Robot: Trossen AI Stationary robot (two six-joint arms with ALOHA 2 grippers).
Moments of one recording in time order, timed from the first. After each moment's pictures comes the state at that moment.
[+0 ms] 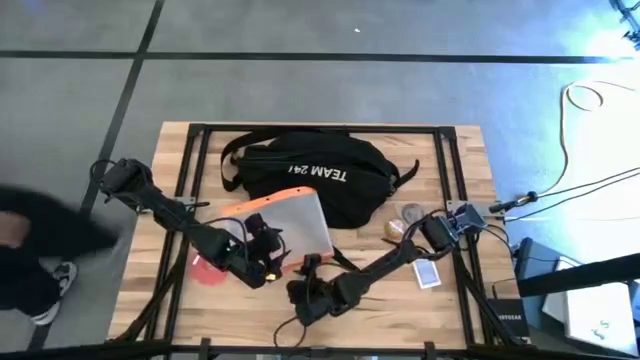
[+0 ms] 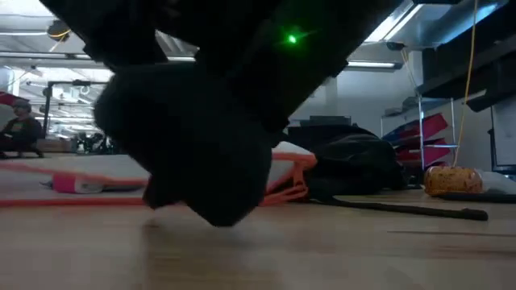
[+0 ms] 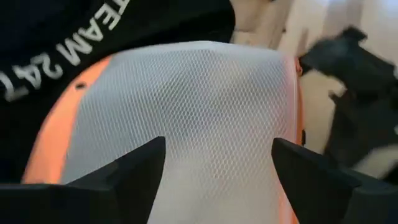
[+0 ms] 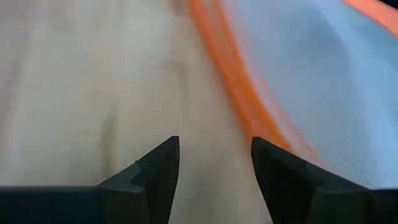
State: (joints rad) left arm -0.57 1.52 0.91 -0.39 -0.82 -0.63; right arm 0.52 2.38 1.74 -0.37 0.68 0.30
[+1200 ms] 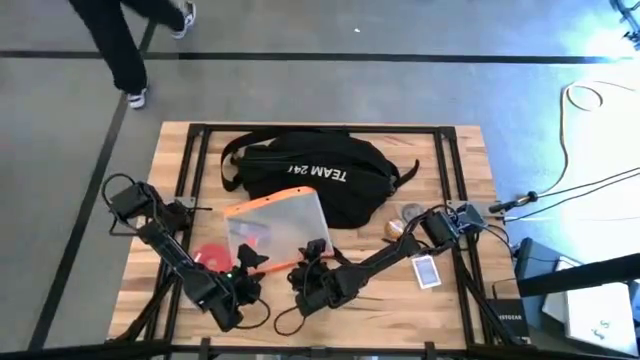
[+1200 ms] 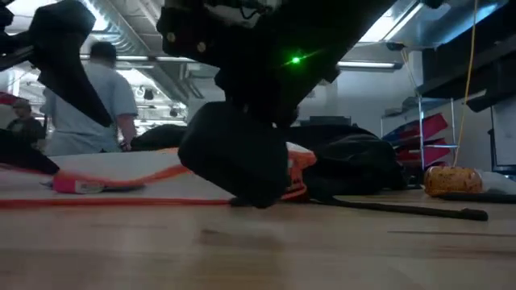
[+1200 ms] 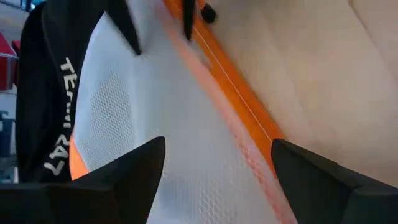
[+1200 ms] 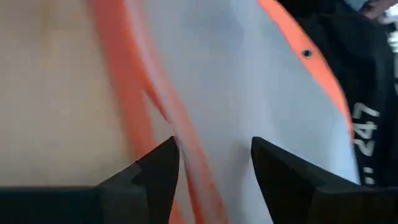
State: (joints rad) left arm -0.88 1.76 0.92 -0.58 -0.95 -0.28; right arm 0.46 2.36 1.74 -0.53 0.89 0.15
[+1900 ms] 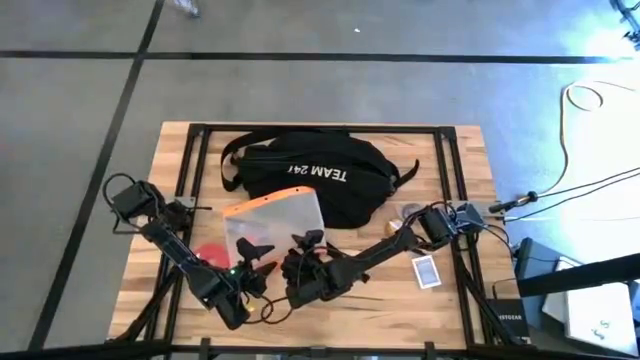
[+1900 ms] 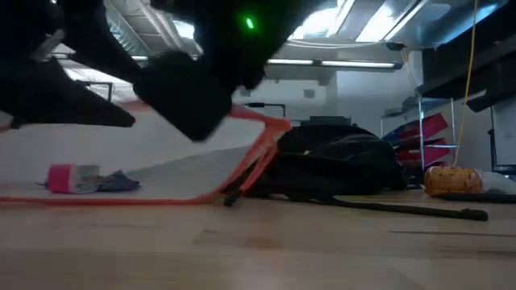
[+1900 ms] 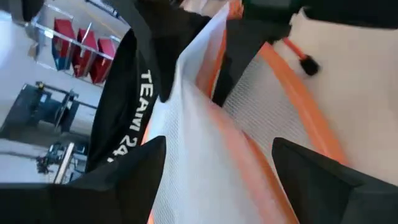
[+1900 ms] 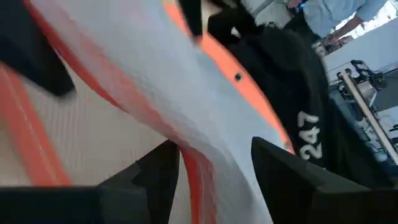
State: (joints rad) left arm -0.82 1.76 0.92 -0.49 -1.23 -0.36; right arm 0.43 2.36 1.85 -0.52 1.02 0.18
